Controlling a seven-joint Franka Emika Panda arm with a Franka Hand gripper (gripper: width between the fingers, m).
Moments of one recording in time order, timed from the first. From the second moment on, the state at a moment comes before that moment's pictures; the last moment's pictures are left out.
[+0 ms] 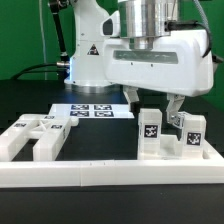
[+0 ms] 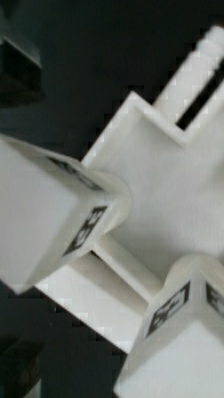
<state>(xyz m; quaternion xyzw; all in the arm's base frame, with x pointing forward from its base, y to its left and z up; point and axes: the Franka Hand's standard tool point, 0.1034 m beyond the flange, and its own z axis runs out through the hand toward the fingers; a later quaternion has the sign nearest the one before) 0.618 0.053 0.086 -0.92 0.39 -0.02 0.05</state>
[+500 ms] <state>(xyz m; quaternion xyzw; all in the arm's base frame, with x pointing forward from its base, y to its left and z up) 0.617 0.051 0.084 -0.98 0.20 -0.03 0.04</state>
